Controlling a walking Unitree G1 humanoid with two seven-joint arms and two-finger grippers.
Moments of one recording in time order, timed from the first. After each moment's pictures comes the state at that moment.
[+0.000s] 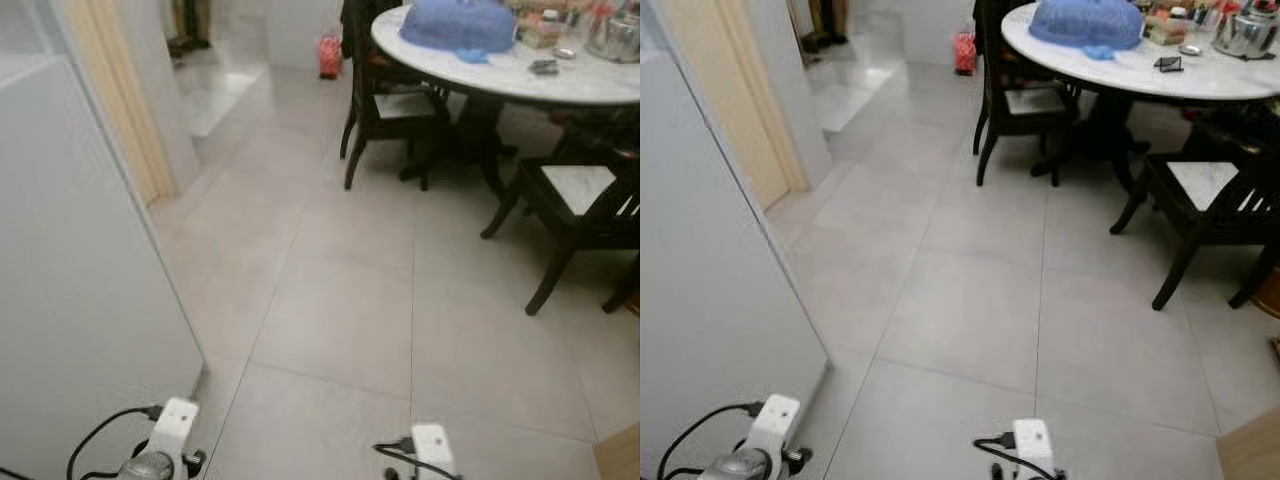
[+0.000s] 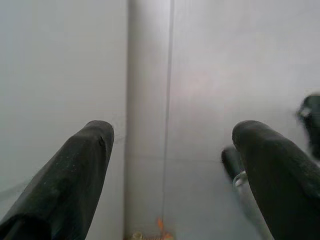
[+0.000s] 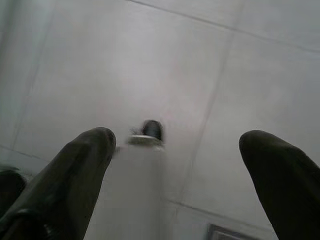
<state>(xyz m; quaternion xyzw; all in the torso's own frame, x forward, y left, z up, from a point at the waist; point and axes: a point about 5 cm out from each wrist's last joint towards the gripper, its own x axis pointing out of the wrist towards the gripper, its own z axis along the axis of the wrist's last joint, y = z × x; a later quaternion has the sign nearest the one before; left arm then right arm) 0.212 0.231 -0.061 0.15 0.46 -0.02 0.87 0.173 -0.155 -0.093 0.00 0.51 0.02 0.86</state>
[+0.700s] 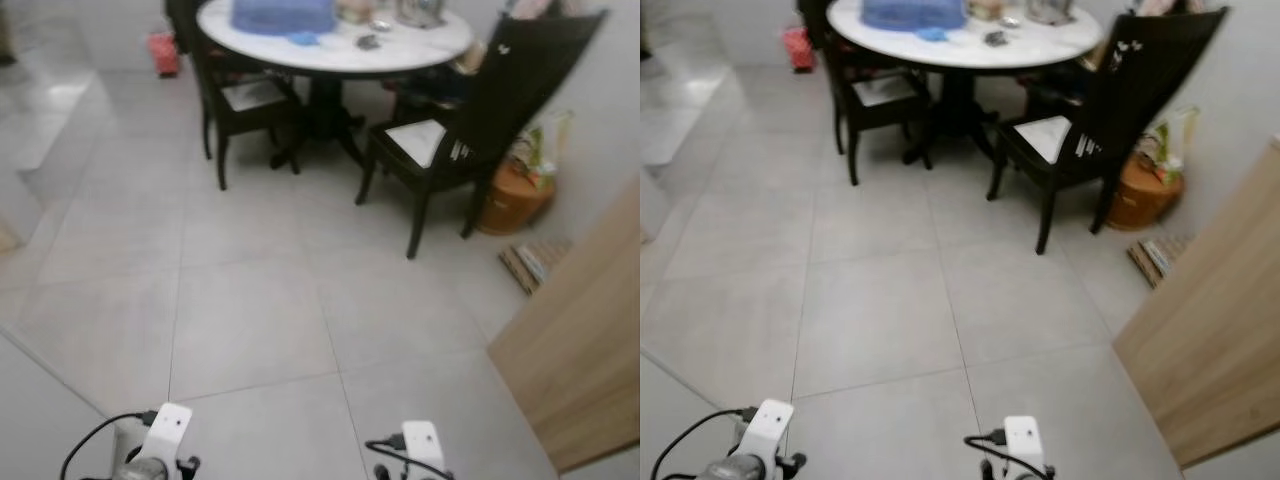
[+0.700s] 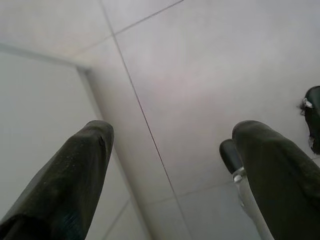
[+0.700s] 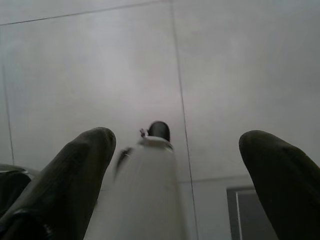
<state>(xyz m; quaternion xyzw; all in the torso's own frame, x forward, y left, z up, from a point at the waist) 0.209 0.233 -0.063 0.15 0.47 -0.02 0.87 0.172 -0.148 -0.094 0.01 0.51 0.03 0.86</state>
